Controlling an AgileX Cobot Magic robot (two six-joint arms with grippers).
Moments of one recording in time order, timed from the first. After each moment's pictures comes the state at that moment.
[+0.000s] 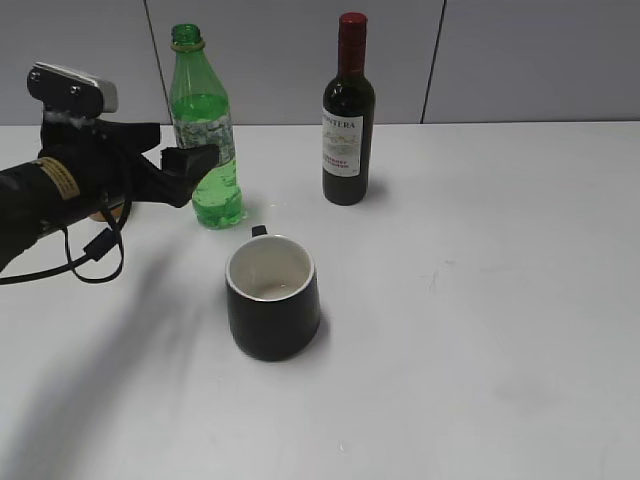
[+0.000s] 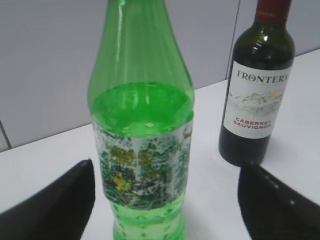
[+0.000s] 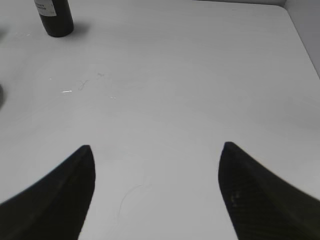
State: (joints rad) left arm -0.27 1.87 -0.72 0.24 -0.86 -0.10; right arm 0.04 0.00 -0.41 0.08 0.95 -0.09
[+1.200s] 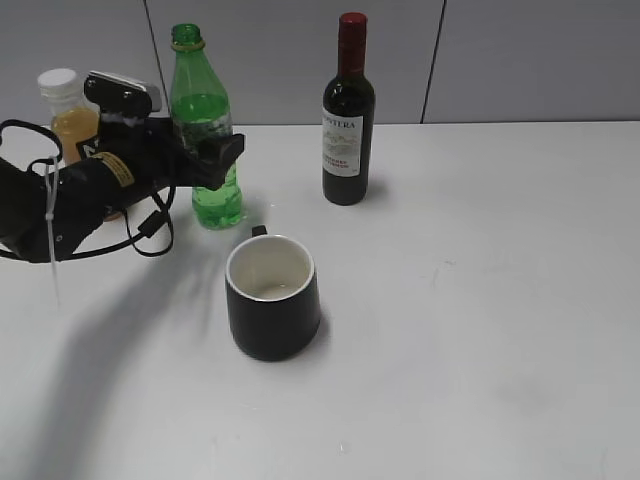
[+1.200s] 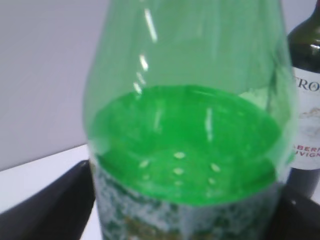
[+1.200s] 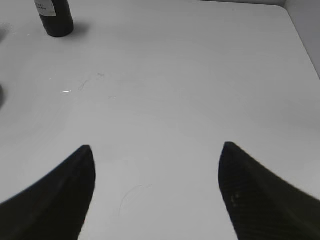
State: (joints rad) left arm -0.26 2.14 -0.98 0.22 -0.93 -0.10; right arm 0.04 0.00 -0.41 0.08 0.95 -0.09
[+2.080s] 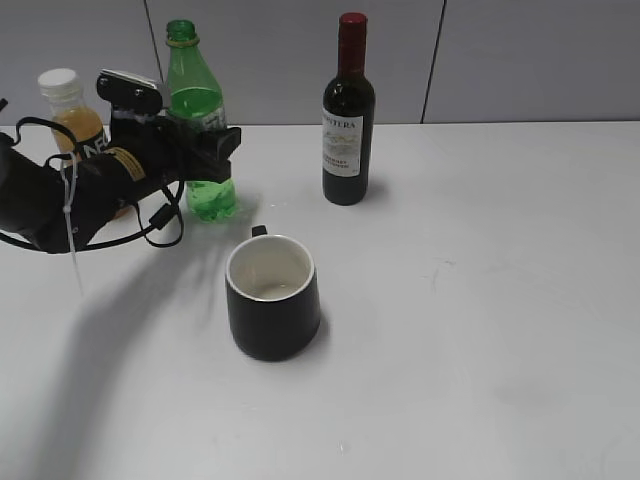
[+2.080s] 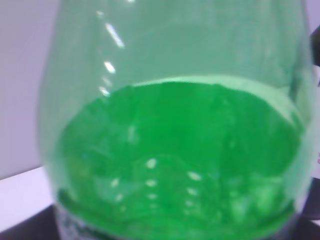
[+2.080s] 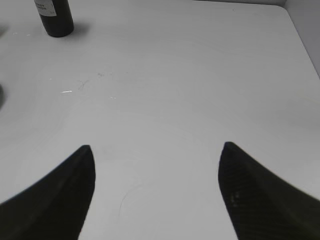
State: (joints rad) left arm -0.26 2.20 -1.07 0.23 -0.92 -0.10; right arm 0.04 0.00 -0.41 0.08 0.95 -0.09
